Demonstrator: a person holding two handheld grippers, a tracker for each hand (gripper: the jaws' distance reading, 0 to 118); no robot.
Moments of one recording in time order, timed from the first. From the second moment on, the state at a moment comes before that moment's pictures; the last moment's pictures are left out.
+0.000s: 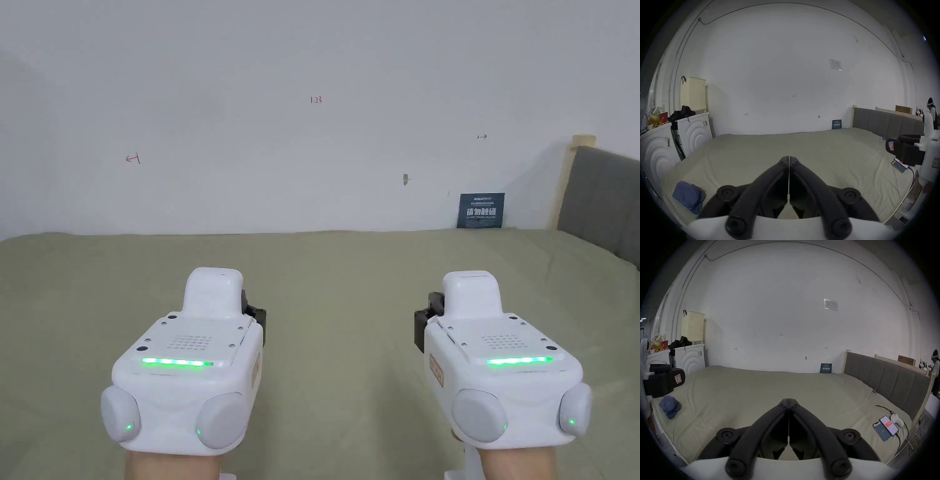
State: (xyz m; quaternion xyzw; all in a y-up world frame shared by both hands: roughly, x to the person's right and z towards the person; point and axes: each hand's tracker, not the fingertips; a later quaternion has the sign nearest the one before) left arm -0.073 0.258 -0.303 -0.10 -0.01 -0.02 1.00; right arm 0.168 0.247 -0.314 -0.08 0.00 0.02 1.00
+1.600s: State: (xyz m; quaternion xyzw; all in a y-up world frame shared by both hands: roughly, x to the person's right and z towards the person) left arm -0.070 0.276 -0.286 -0.13 0.04 -0.02 0.99; right arm 0.155 0.255 -0.300 -0.08 0.03 0.02 1.00
